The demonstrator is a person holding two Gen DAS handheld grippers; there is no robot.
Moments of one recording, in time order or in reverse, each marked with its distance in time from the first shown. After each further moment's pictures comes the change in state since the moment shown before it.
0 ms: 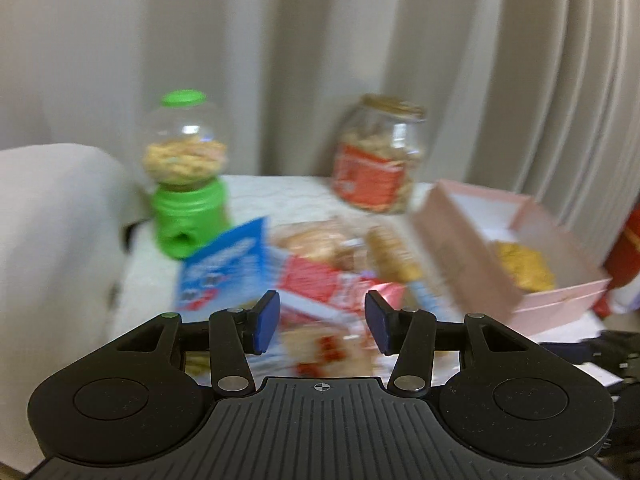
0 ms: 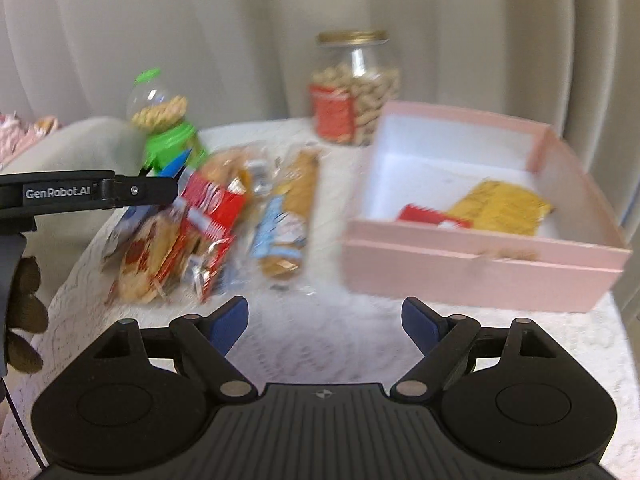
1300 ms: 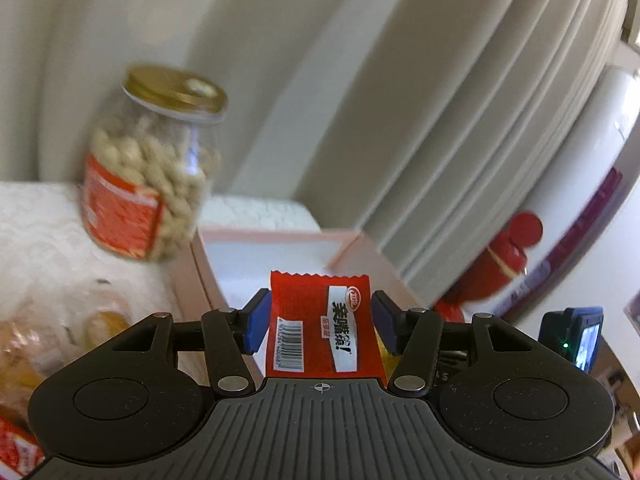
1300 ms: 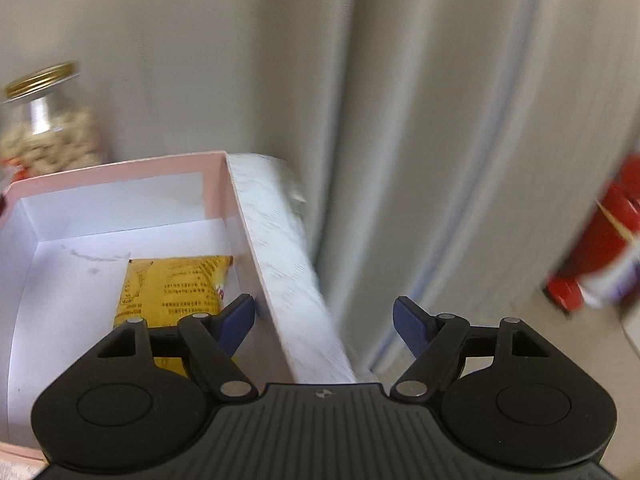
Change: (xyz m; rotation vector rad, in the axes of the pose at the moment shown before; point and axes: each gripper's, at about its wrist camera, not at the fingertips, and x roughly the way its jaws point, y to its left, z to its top) left arm 0.131 -0.112 0.081 -0.075 0.112 -0.539; right arm 0.042 -0.174 0.037 0.233 -0.053 -0.608
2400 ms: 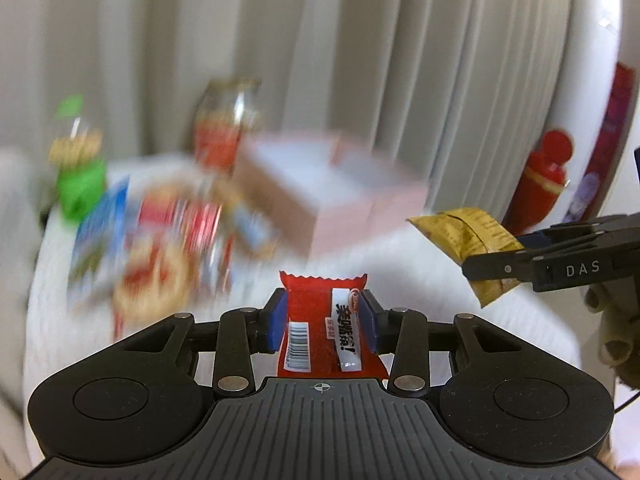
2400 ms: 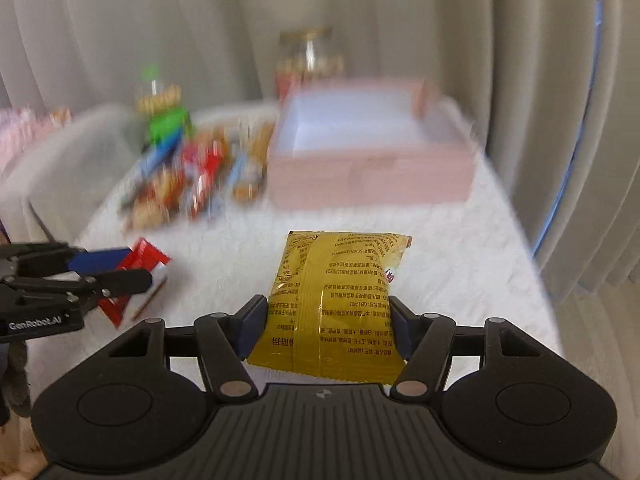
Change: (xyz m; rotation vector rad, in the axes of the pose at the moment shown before) left arm -0.188 -0.090 -0.156 0.256 -0.066 0.267; right arm -0.206 -0.034 -0.100 -0.167 -0.015 0.580
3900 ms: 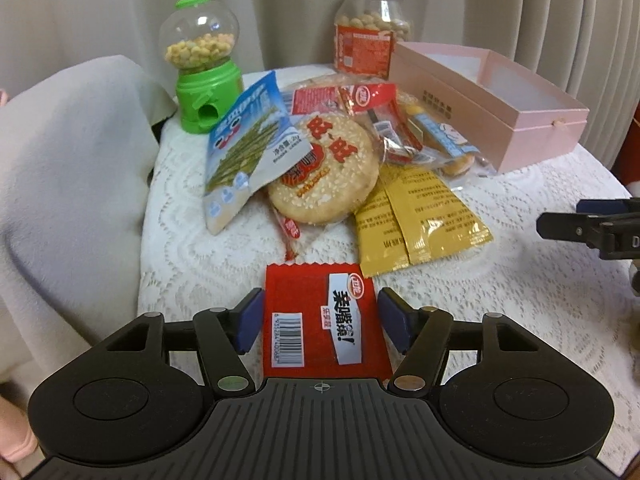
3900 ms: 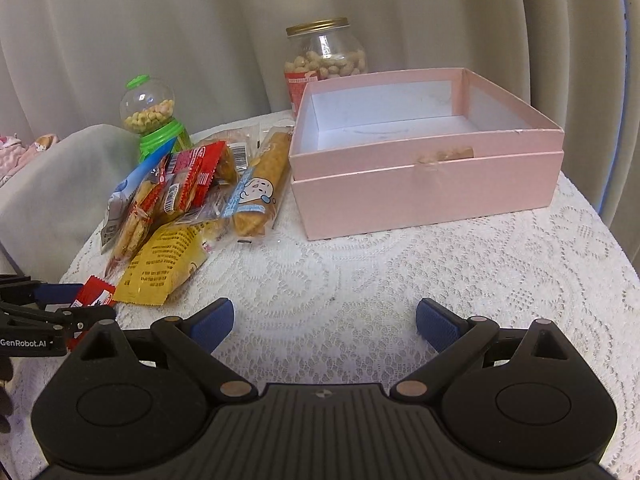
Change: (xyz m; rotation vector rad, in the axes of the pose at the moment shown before) left arm 0.029 0.093 -0.048 -0.047 0.271 0.314; right arm 0.109 0.031 -0.015 0.067 0.000 0.033
